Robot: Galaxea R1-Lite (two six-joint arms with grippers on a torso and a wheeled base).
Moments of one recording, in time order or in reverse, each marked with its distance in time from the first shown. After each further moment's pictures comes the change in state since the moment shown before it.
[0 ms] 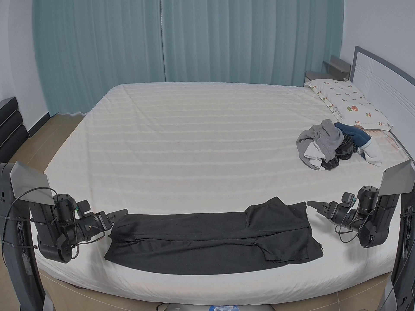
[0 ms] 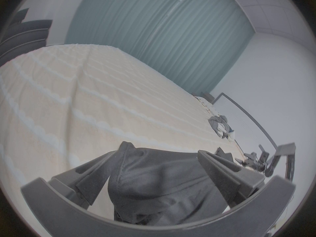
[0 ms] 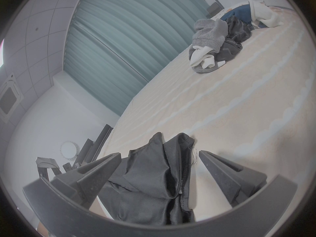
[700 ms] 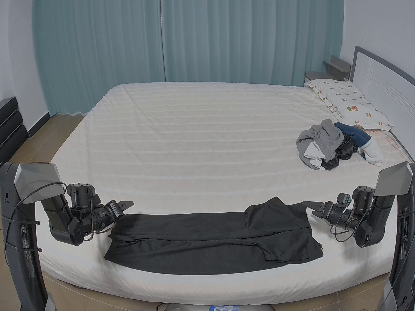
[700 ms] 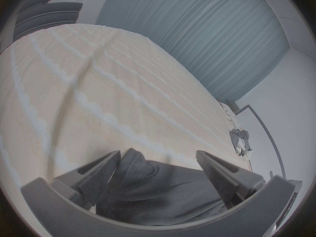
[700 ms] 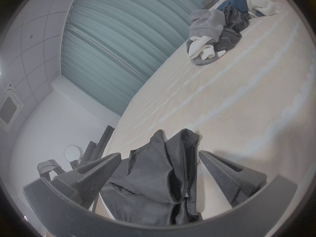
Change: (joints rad) left arm -0.095 -0.004 -0.281 0.426 0.245 -0.203; right arm 0.029 0.029 -0.048 0.030 -0.004 0.066
